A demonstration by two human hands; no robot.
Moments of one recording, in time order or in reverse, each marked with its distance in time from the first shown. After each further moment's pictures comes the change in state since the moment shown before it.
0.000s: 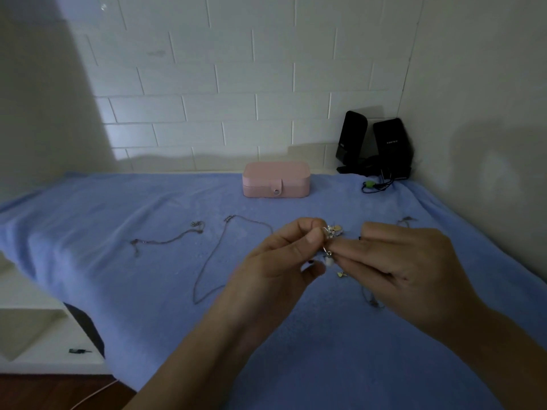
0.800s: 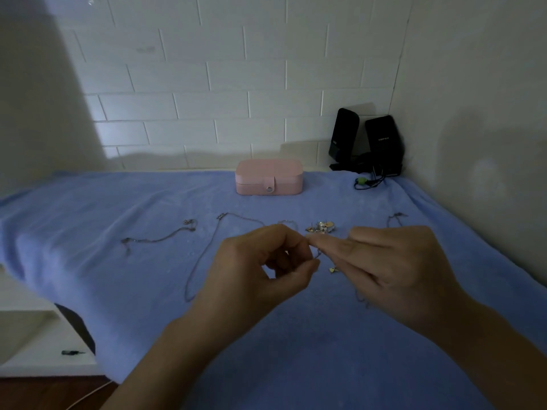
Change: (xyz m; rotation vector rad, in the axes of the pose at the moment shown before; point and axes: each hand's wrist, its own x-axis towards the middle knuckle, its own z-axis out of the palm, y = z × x) left_hand -0.018 0.014 -0.004 1.094 0.145 0.457; right_hand -0.005 0.003 0.002 -0.200 -0.017 -0.093
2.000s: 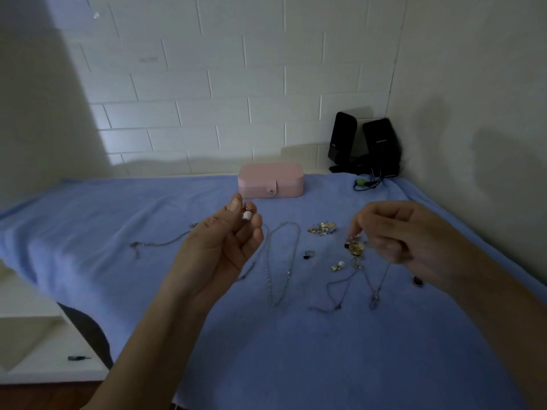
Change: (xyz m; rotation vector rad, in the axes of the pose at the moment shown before) left_hand 0.017 -0.026 -0.030 -1.278 0.192 -0.565; right_hand 0.007 0.024 -0.020 1.171 -0.251 0.909
